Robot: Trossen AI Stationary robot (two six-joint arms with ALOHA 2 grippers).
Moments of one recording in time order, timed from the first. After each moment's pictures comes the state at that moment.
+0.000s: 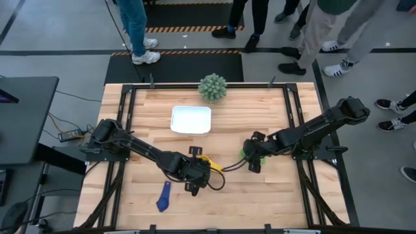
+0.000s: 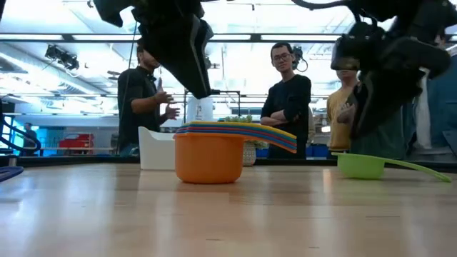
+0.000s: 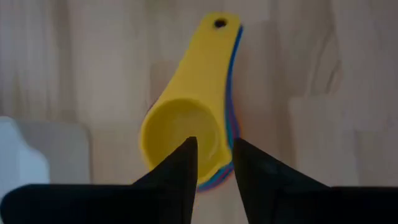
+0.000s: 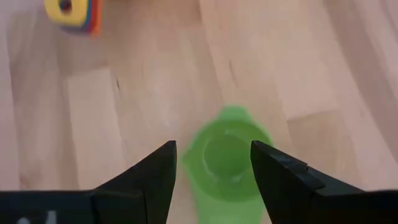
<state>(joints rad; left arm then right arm) -0.40 1.88 1.47 -0.76 -0.40 -0.17 0.29 1.31 0.67 -0.43 0.22 0.49</state>
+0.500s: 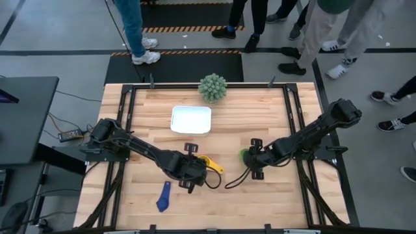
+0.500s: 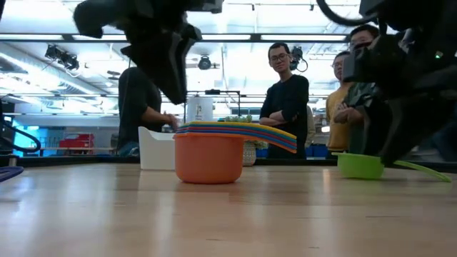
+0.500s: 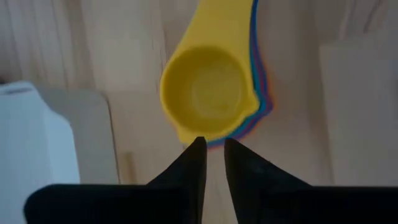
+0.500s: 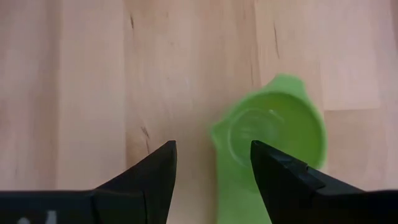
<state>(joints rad) -0.40 1.87 1.46 -0.92 -0.42 -0.15 0.40 1.45 0.67 -0.41 0.27 0.40</state>
